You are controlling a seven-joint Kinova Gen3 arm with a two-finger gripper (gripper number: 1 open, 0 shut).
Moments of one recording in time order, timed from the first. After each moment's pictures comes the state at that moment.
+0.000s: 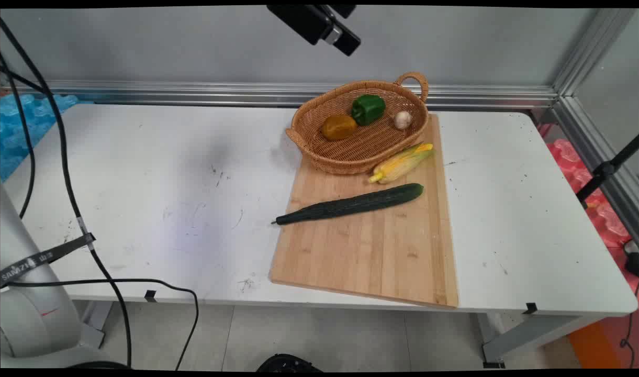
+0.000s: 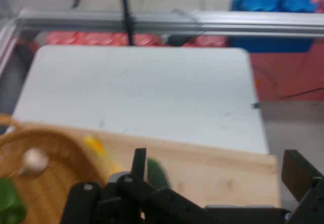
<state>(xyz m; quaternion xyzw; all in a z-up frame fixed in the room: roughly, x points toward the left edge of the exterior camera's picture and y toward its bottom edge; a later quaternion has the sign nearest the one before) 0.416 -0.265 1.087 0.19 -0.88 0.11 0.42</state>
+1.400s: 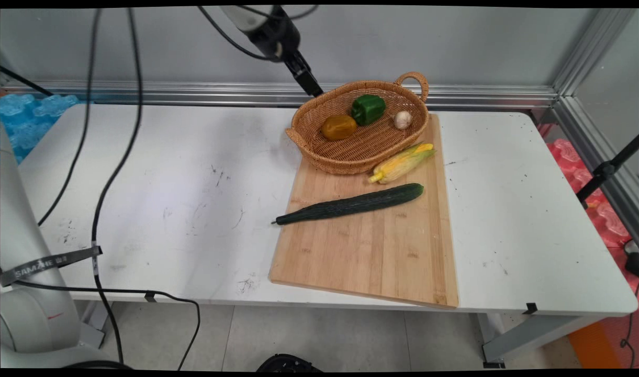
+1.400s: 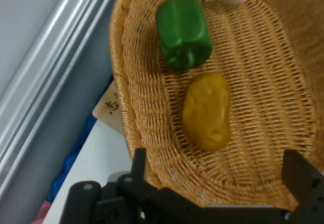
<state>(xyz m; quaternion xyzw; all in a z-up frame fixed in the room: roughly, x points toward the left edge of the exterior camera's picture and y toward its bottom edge) 0.425 -0.404 0.934 0.37 -0.89 0.20 0.20</state>
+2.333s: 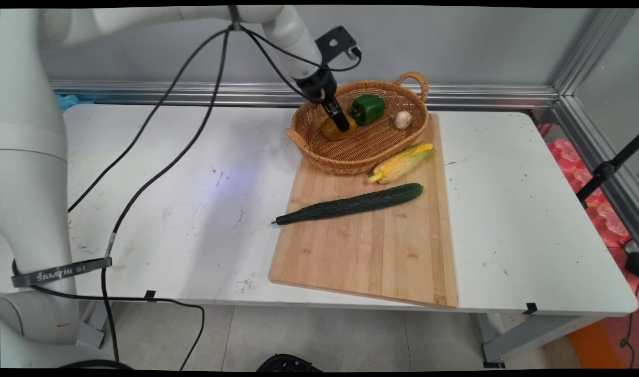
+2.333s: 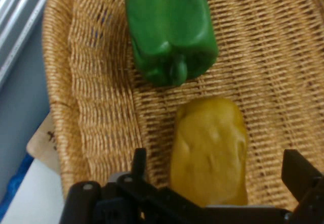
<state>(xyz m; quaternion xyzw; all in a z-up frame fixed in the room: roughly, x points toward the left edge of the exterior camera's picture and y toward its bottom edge) 0.385 -0.488 0.824 0.38 -0.89 0.15 0.19</state>
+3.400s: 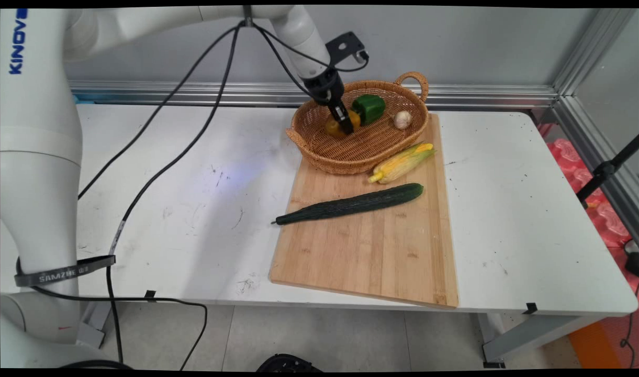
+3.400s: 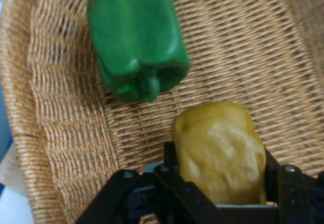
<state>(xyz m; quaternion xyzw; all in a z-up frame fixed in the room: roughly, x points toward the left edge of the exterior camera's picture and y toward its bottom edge) 0.378 -0.509 0.824 0.35 -0.91 0.11 0.19</state>
